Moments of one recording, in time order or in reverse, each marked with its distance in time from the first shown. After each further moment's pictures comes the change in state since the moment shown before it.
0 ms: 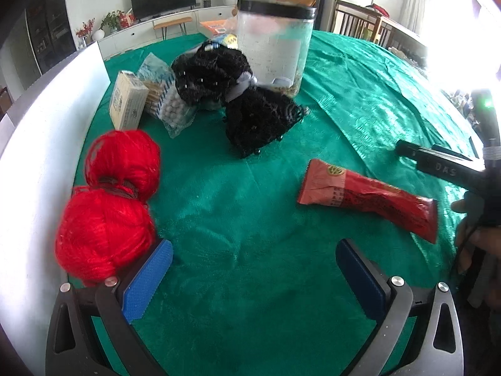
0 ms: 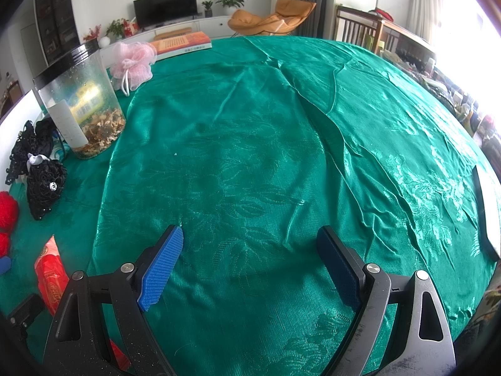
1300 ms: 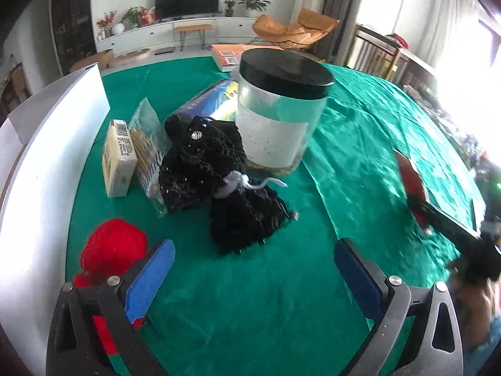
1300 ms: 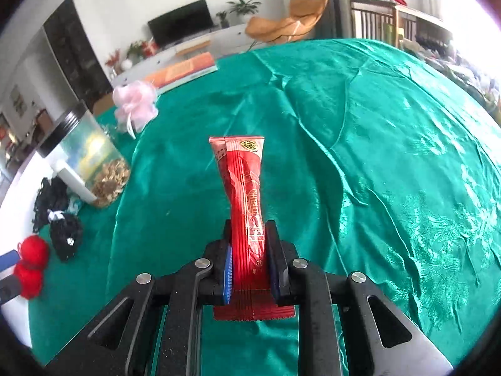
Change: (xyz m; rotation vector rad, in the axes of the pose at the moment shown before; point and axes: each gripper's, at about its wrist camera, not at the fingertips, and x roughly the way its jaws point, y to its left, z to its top) left arm 0.023 -0.015 0.084 -0.157 -0.058 0.051; right arm 0.024 -0.064 0.037 0.116 -0.047 0.228
